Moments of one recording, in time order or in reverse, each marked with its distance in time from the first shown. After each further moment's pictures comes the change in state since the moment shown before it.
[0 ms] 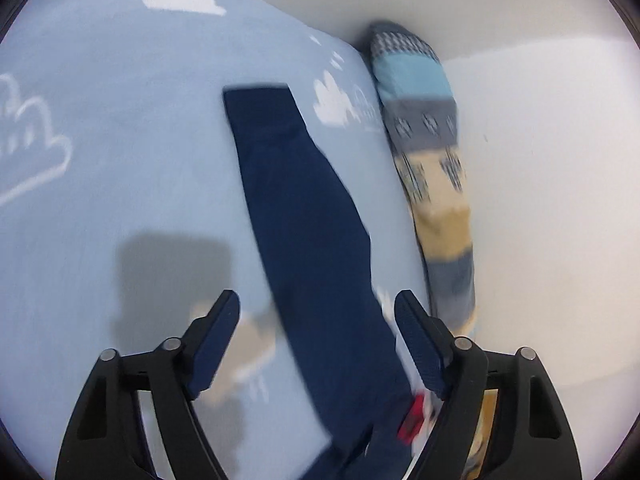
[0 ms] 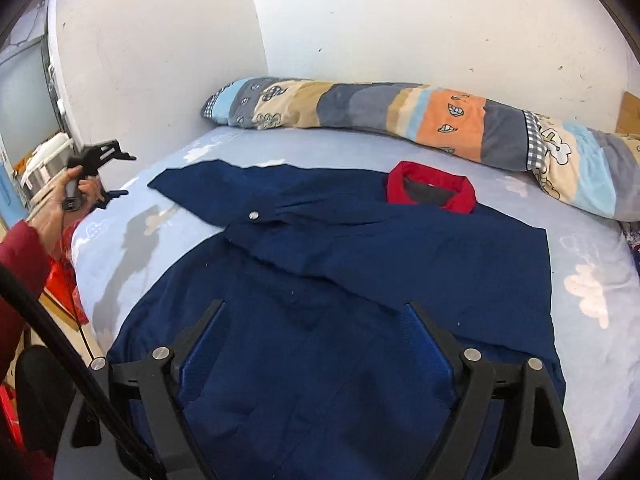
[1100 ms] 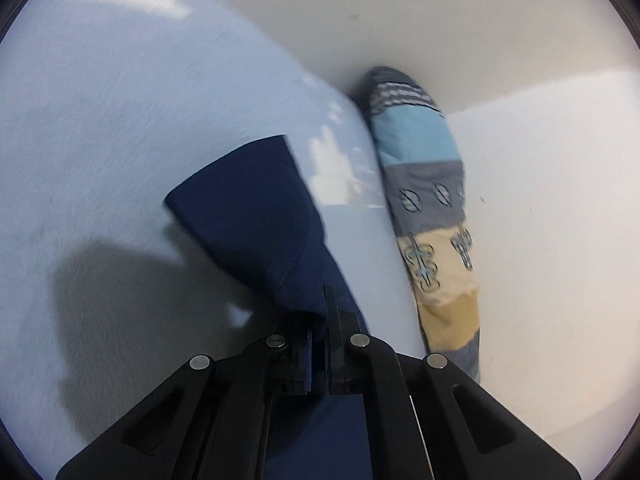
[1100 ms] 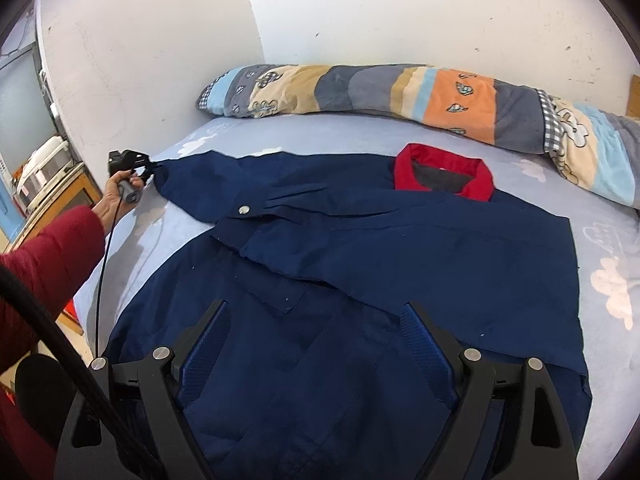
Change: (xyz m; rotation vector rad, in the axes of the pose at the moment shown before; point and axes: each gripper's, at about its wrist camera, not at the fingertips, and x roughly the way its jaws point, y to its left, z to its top) left arm 0.106 -0.003 0.066 0.049 -0.216 -0.080; right arm 0.050 -0.014 0.005 0.028 0.043 0.026
